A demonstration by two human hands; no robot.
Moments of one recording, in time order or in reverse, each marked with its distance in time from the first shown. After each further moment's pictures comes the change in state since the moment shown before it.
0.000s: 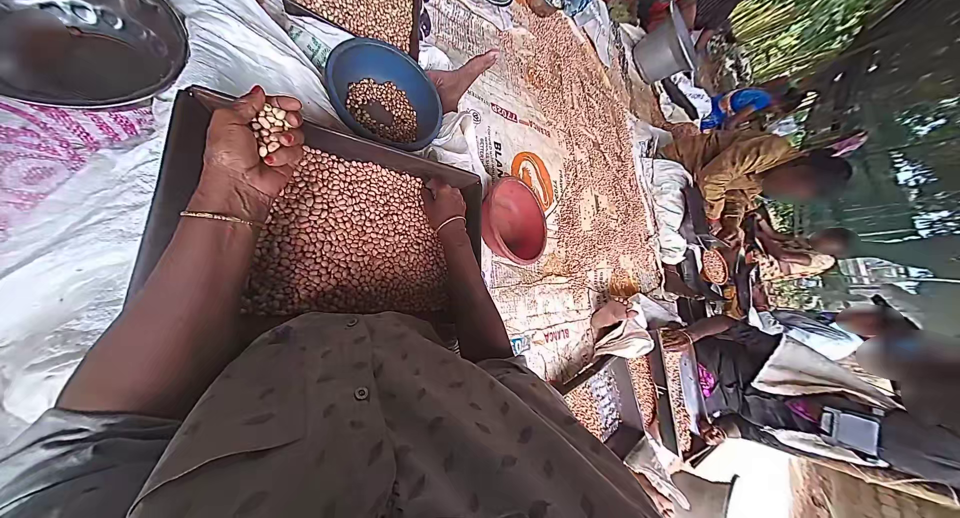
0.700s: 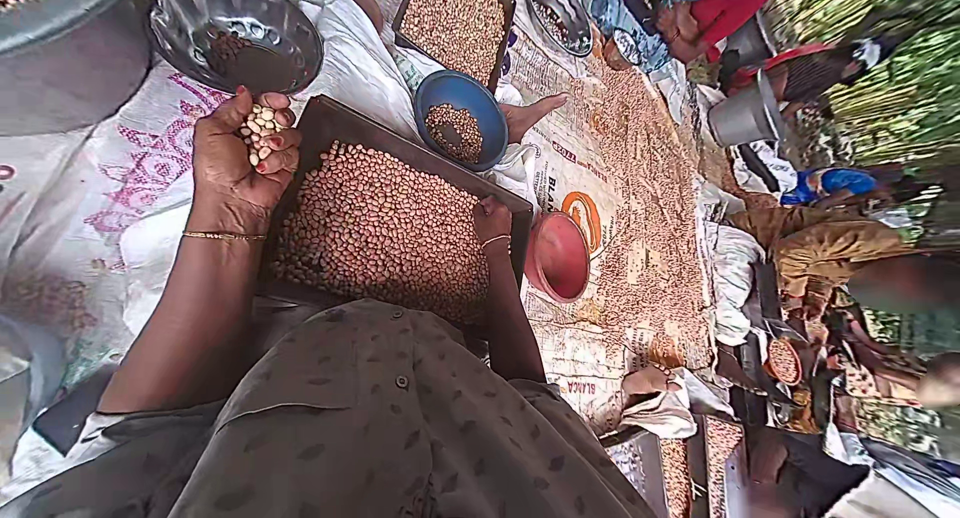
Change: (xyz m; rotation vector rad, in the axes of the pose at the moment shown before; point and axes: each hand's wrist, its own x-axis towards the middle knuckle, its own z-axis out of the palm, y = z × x) left_hand -0.075 0.045 -0.062 -0.217 0.027 0.247; right_hand 0.010 0.008 0.016 0.228 0.145 -0.088
